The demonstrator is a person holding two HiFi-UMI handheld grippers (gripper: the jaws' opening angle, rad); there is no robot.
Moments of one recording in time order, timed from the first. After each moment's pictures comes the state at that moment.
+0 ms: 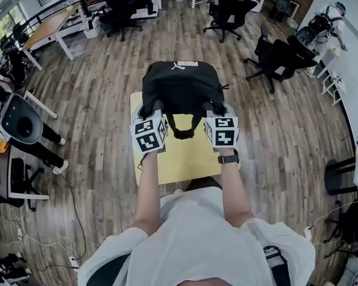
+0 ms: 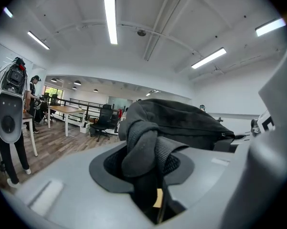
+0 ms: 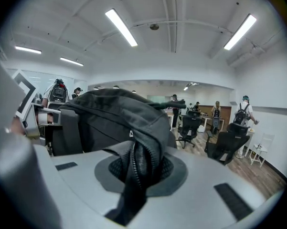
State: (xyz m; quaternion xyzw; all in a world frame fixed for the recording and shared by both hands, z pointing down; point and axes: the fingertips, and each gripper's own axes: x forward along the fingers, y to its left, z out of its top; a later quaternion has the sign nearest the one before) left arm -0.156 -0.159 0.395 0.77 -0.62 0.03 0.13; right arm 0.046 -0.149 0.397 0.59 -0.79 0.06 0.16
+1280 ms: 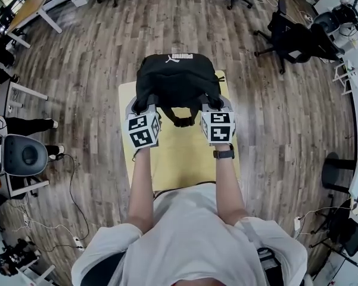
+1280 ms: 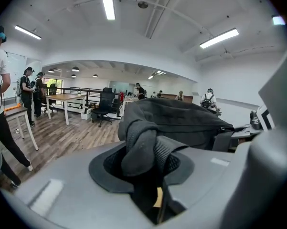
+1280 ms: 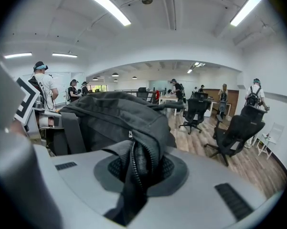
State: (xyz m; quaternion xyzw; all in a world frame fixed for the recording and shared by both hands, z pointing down) left arm -0.140 -0.310 0.508 0.76 -0.61 0.12 0.19; right arm 0.063 -0.305 0.504 0.56 -0.79 0.14 0.22
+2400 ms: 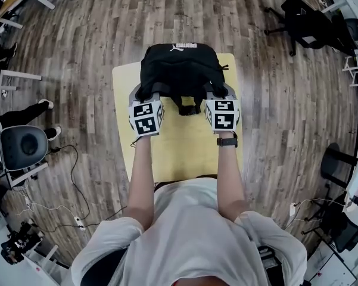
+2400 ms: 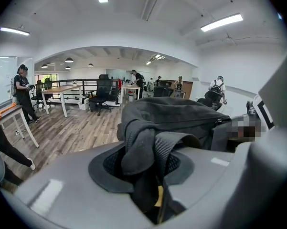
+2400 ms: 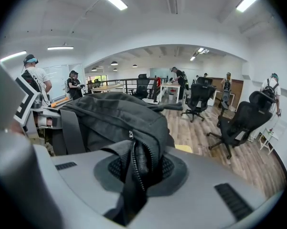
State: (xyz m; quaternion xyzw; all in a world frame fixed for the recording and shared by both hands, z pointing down) left arm -0.128 -0.352 0.606 0.75 -0.59 0.20 0.23; right arm 0.076 -0.353 0.599 0.54 -0.78 0.19 0.27
